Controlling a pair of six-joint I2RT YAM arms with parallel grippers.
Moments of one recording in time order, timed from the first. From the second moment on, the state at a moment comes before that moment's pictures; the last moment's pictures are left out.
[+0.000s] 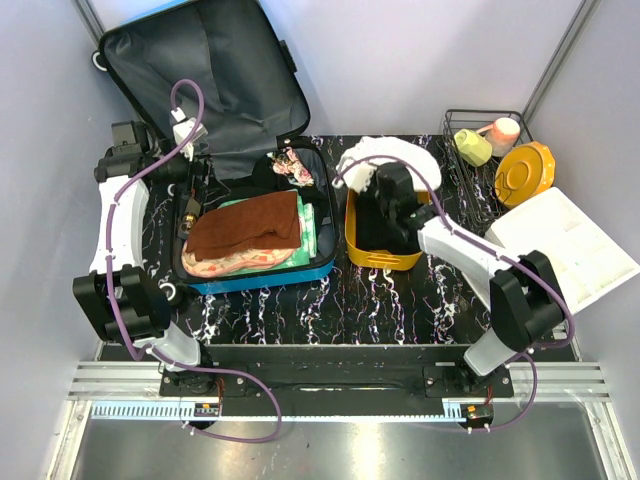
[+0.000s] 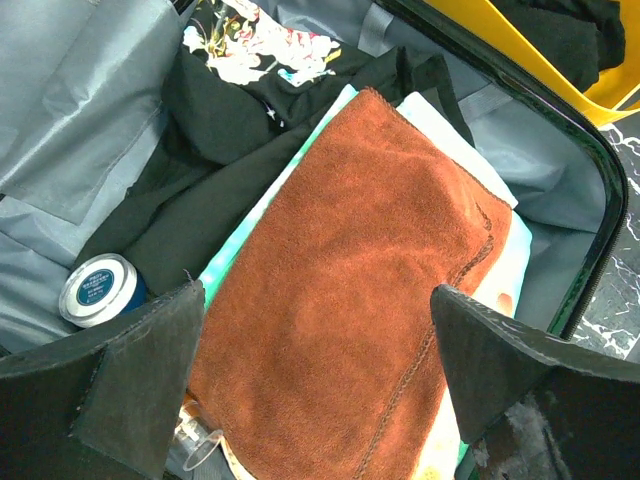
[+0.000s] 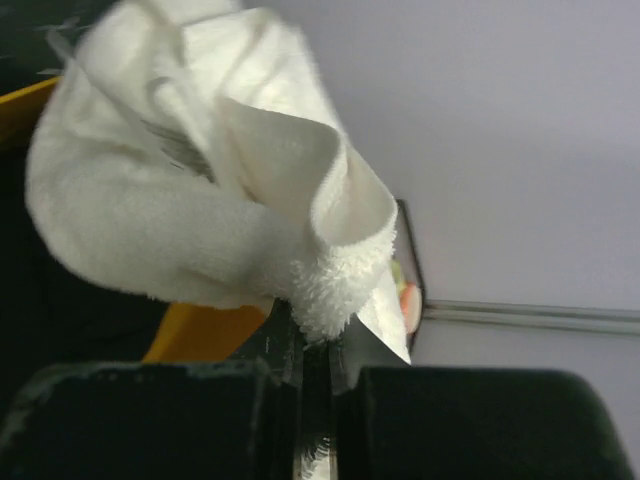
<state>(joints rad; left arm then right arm) 0.22 1.58 1.60 -0.88 0.91 0.64 0.54 1.62 1.18 0.17 0.40 -1.02</state>
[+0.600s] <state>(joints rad) 0.18 1.58 1.56 -0.97 0.86 0.74 0.62 1.65 1.20 -0.45 0.21 -0.52</state>
